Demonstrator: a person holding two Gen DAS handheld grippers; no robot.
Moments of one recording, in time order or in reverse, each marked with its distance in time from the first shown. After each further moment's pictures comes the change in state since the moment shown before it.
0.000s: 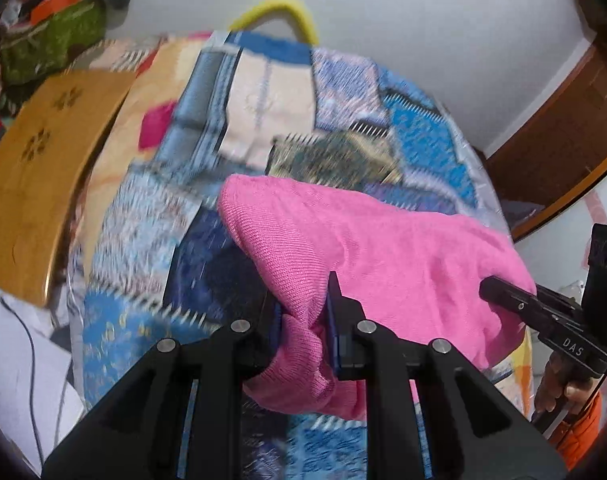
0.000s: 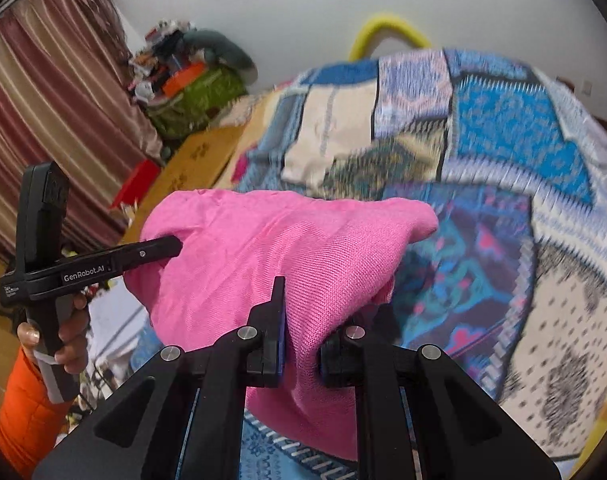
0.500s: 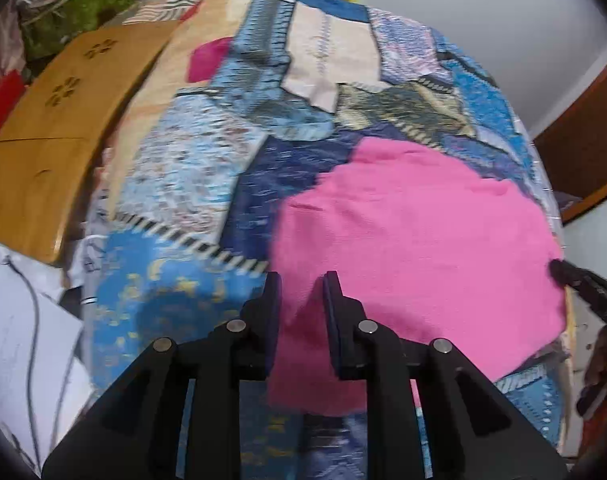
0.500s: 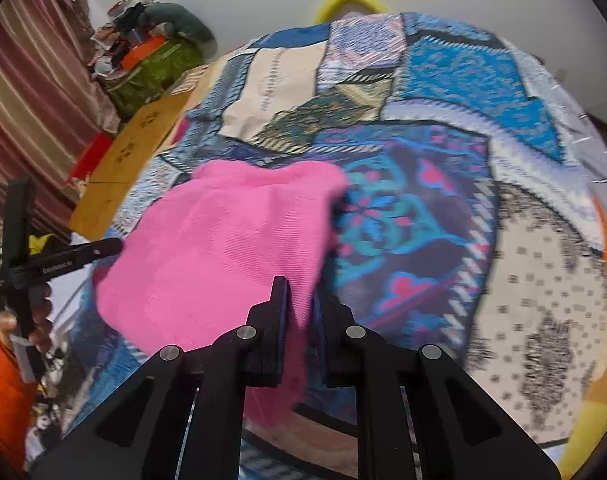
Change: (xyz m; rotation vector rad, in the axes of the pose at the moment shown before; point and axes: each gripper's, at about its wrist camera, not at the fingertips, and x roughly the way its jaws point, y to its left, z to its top) left arm 0.036 0.051 -0.041 -0.035 0.064 0.138; right arm 0.002 -0.037 -0.033 0.001 0.056 -0.170
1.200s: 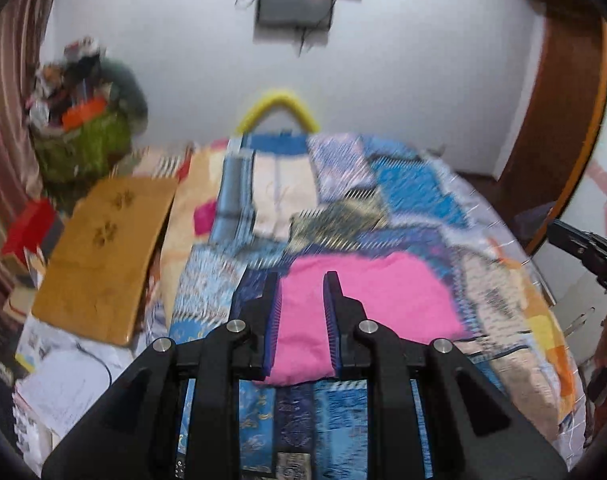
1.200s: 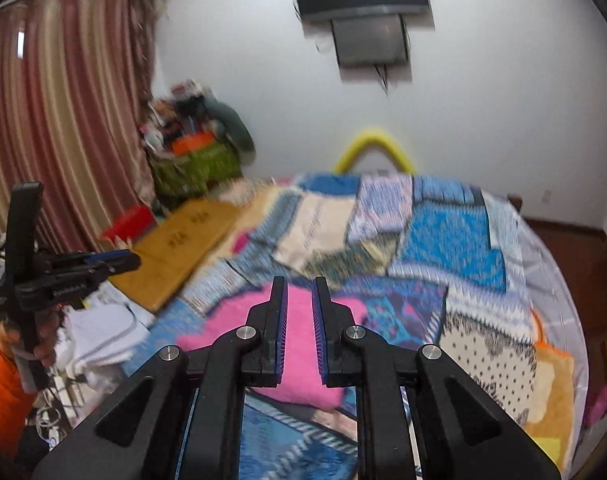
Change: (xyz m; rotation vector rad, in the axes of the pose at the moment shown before) left arm -0.202 -0.080 -0.038 0.216 -0.445 0.004; right arm -0.179 0.086 -0.015 -0.170 -0.473 0.002
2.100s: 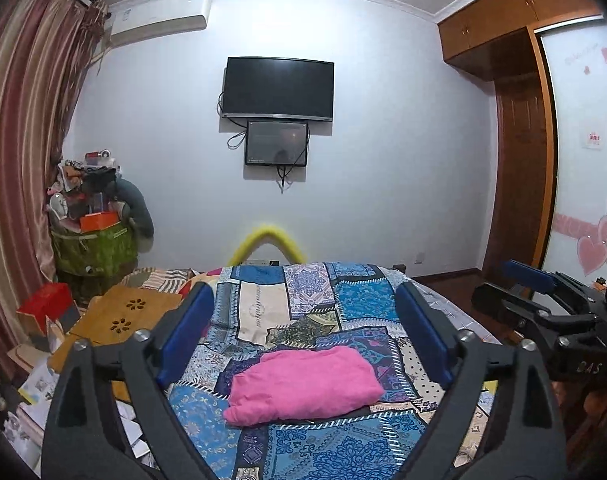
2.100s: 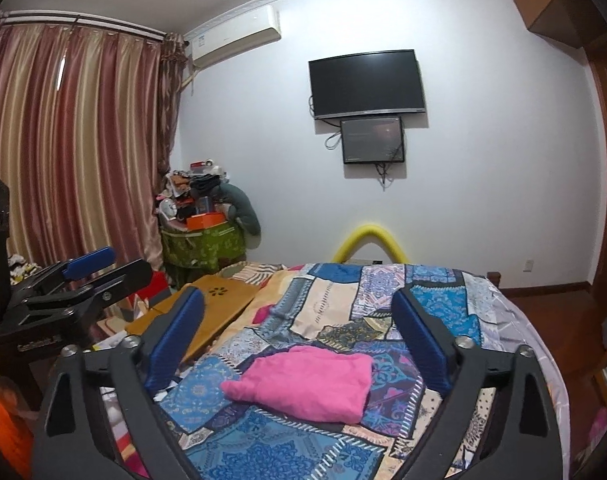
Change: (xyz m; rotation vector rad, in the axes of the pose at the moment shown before) left arm -0.164 -0.071 -0.033 0.038 -0.479 0.002; right arm -0.107 0.071 -0.015 -0.053 -0.314 -0.058
